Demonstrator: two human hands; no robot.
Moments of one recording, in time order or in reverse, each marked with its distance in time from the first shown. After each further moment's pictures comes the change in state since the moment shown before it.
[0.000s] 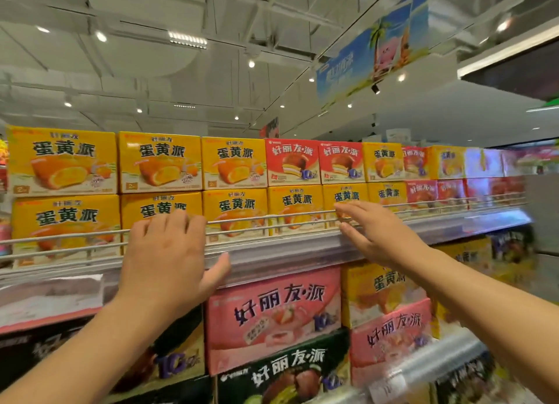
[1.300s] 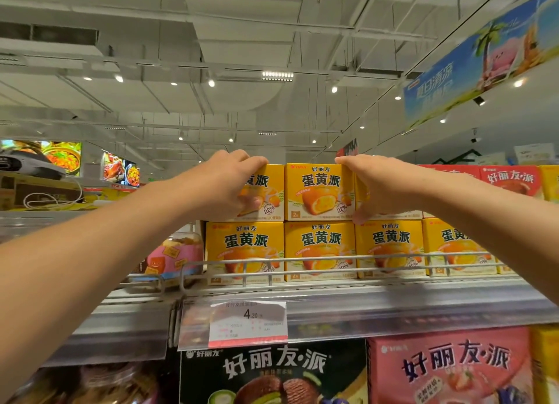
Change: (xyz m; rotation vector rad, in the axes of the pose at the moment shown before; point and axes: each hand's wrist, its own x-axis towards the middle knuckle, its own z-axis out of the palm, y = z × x) left_hand 0.079 -0.194 -0.055 -0.098 -0.168 0.060; right_hand 0.179 -0.195 -0.027 -0.119 -0.147 -0.237
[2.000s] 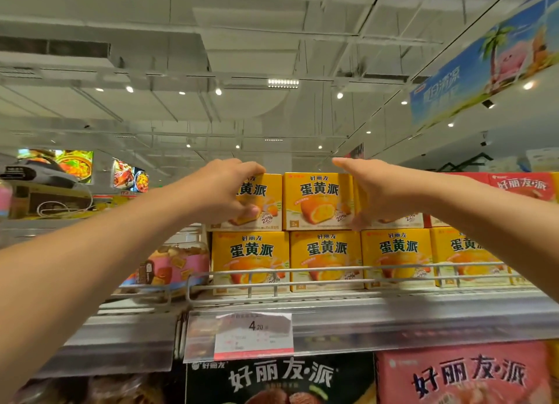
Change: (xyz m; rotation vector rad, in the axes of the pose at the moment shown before) left_hand -0.003 -0.007 -0.012 -0.098 -0.013 -0.054; right_hand 0.006 -0.008 -0.009 0.141 -0.050 0.012
